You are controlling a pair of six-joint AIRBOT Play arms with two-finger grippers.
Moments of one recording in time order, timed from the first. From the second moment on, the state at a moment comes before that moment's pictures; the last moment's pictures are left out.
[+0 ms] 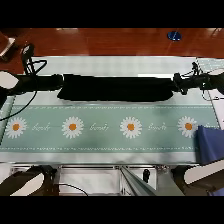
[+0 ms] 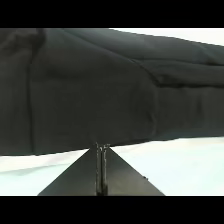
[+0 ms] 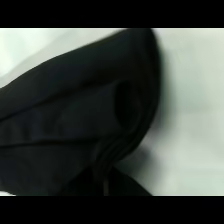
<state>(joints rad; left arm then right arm) -0.03 -1.12 0.96 1.02 -0.80 -1.39 -0.33 -1.78 1.37 -0.74 1.14 1.31</state>
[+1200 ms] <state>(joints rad) -0.82 -1.89 1.61 0.74 -0.96 -1.45 -0.21 -0.55 0.96 -1.08 1.42 1.49</state>
